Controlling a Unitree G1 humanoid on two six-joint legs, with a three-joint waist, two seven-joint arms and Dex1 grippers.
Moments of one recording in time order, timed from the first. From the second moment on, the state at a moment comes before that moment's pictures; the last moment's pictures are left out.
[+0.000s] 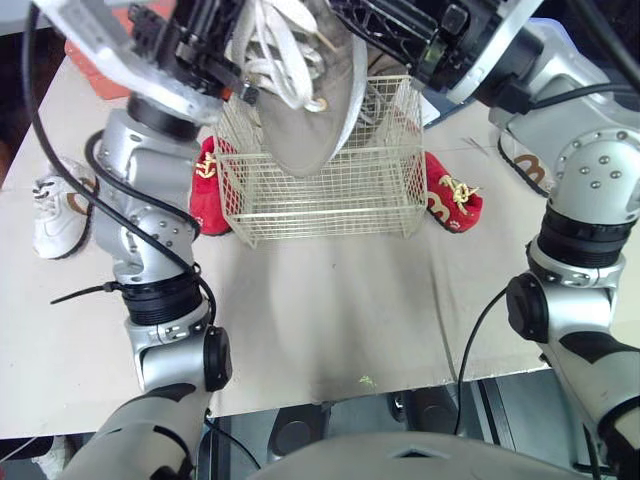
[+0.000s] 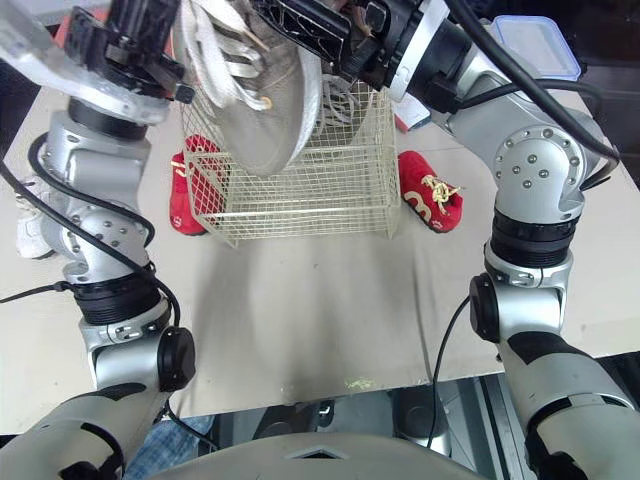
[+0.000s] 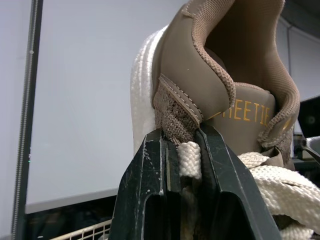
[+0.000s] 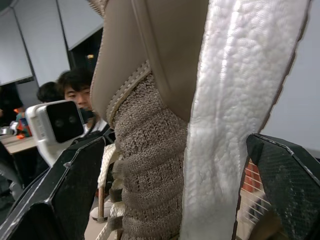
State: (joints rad) left arm -0.69 0.36 0.25 -0.27 -0.72 0.22 -0.53; right arm -1.04 -0.26 -0.13 -0.21 0.89 0.85 0.44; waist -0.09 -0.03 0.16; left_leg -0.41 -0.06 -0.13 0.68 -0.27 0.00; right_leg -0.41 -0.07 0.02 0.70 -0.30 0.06
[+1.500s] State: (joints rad) left arm -0.63 0.76 0.38 -0.22 -1.00 0.54 -0.85; right arm -0.92 -0.33 -0.09 -0.10 0.72 0.58 0.74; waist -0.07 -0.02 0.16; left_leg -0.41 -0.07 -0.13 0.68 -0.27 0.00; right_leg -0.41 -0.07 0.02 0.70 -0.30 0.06
